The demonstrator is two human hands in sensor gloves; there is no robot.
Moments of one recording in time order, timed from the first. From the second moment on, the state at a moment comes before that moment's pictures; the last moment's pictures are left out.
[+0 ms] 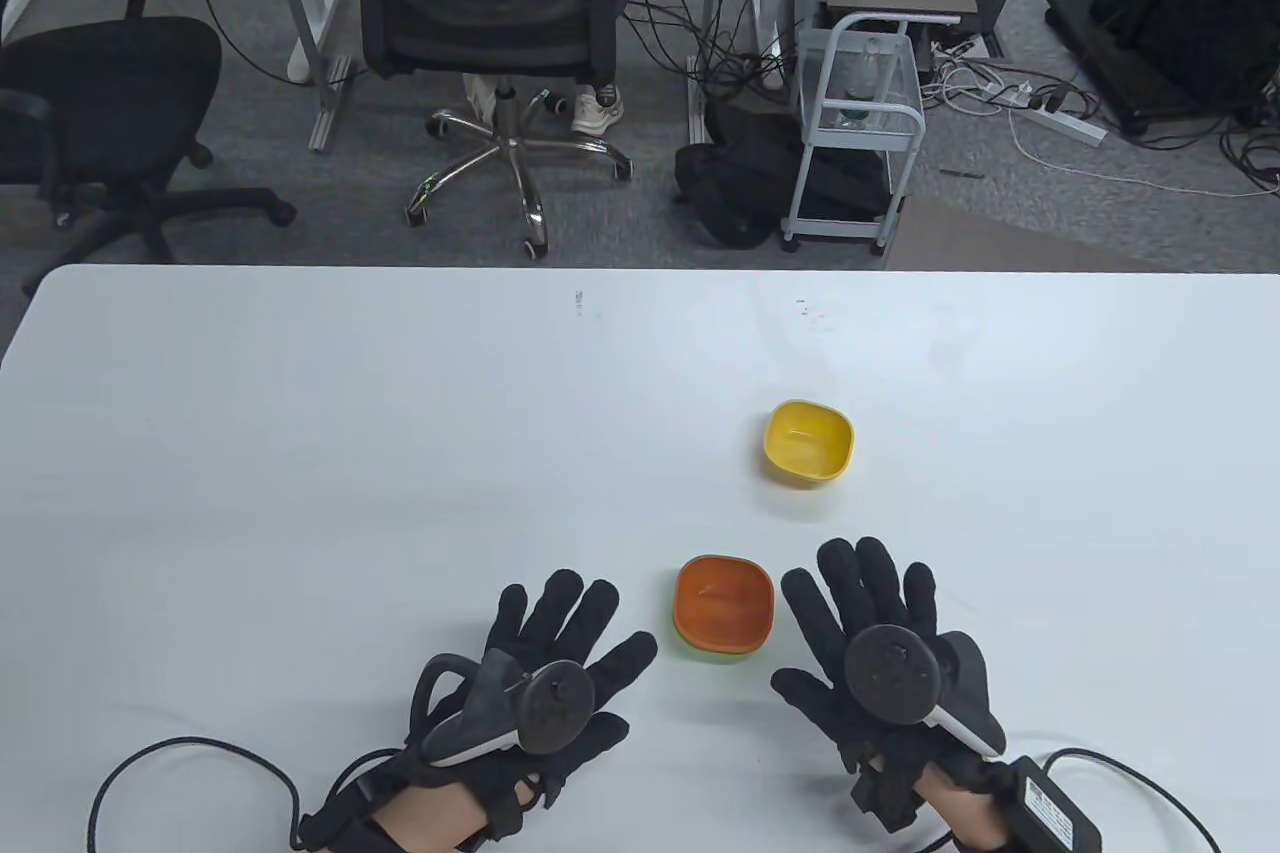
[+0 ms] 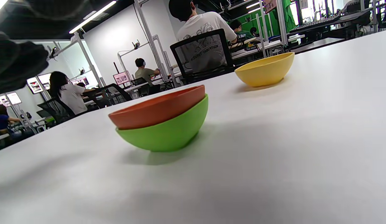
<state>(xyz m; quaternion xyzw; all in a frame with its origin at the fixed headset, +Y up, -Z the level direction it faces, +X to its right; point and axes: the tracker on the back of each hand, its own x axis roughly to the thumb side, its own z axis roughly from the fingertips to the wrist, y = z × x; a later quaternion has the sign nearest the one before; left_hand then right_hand) -0.117 -0.752 -0.220 -0.09 -0.24 0.04 0.97 0.184 -0.729 -0.241 0.14 0.02 0.97 0.17</state>
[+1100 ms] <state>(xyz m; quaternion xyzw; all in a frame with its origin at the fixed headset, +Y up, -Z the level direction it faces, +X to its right) -0.122 -0.755 -0.227 -0.11 -0.22 0.06 0.97 0.206 -0.793 -0.426 -0.15 0.13 0.97 0.15</state>
